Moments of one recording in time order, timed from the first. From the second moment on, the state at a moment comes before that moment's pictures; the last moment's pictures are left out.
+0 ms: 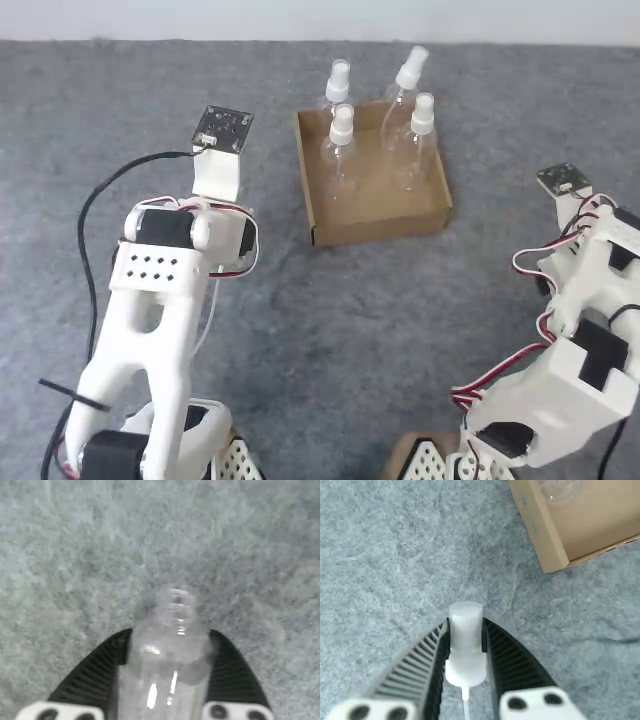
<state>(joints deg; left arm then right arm) 0.4 -25.9 35.0 70.4 -1.2 29.7 12.1 18.1 59.8 50.2</state>
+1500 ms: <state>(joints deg) -6.2 -58.4 22.1 57.1 26.9 -50.5 -42.4 64.4 18.3 15.4</state>
